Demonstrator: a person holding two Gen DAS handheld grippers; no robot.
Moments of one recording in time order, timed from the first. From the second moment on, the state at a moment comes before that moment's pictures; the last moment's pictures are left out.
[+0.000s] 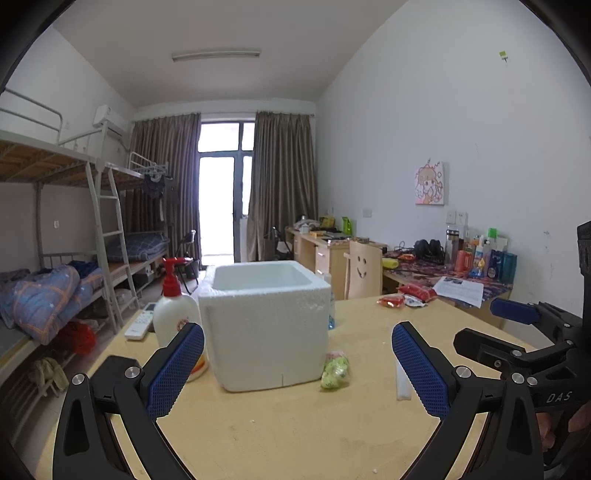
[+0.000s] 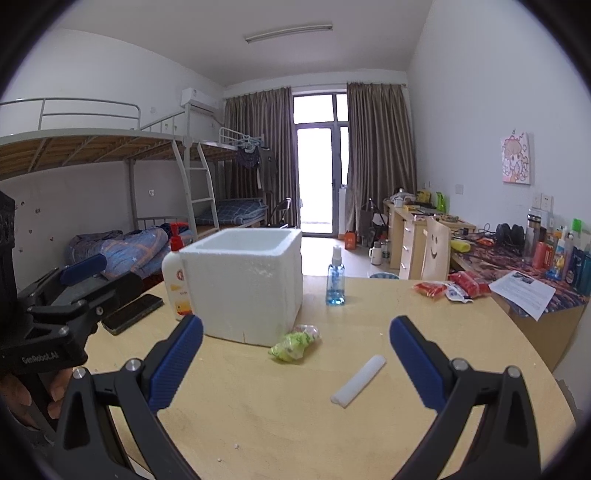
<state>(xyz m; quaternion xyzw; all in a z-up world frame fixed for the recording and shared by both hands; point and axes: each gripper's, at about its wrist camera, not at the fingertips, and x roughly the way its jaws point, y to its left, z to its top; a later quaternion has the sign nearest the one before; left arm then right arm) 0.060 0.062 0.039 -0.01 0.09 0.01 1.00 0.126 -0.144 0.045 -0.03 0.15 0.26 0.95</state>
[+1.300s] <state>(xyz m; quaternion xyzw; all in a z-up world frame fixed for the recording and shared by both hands) 0.143 0.033 -0.006 -0.01 0.23 -0.08 0.97 0.179 -0.172 -0.004 -0.01 0.26 0.21 0.94</state>
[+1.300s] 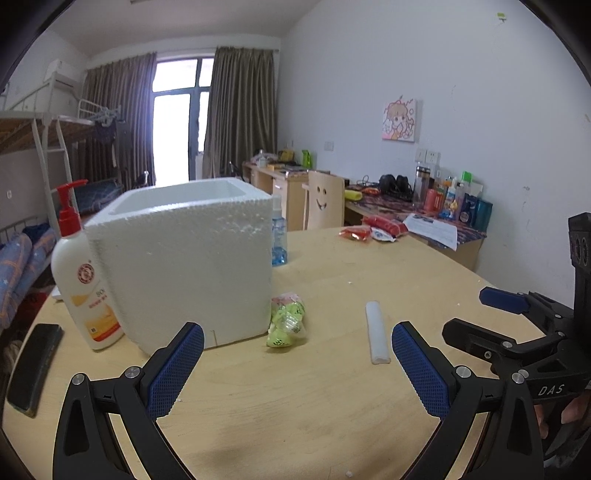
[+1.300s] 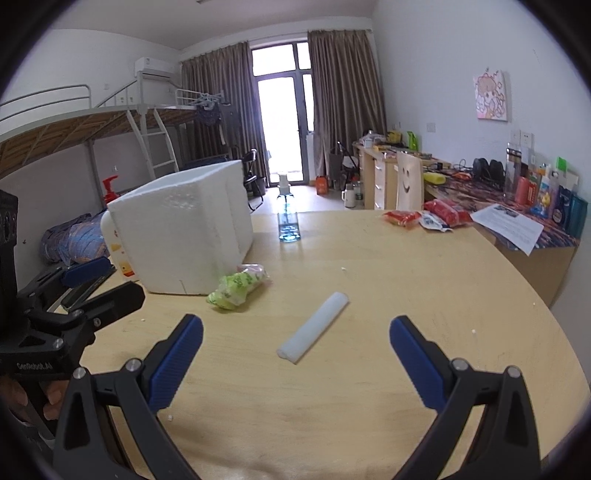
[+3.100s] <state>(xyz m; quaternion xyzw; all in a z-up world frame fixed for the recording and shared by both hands) 0.254 0.013 -0.062 -0.01 0.39 -0.07 0.92 0.240 -0.167 -0.038 -0.01 0.37 0.20 0.91</state>
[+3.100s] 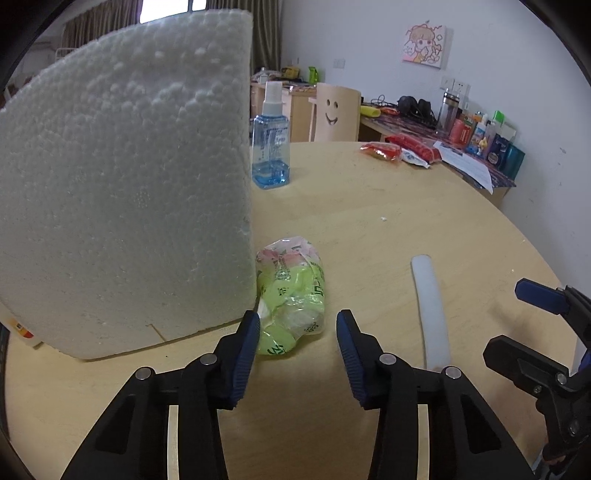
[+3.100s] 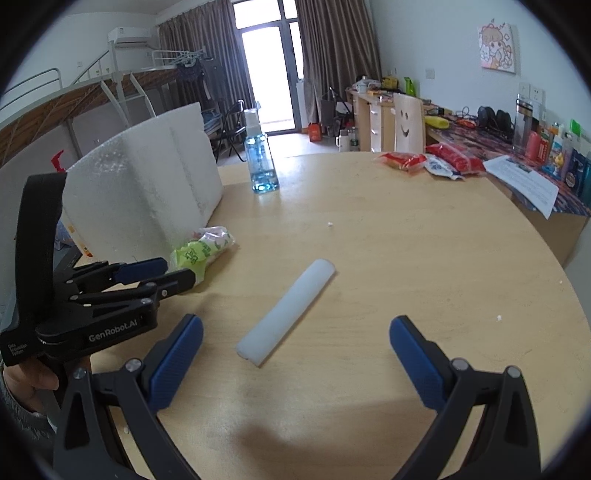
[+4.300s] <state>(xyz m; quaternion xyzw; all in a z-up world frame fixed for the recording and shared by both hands) 0.248 0.013 -0.059 0.02 0.37 -0.09 0.92 0.257 -0.131 -0.062 -0.03 0.44 0.16 0.88</state>
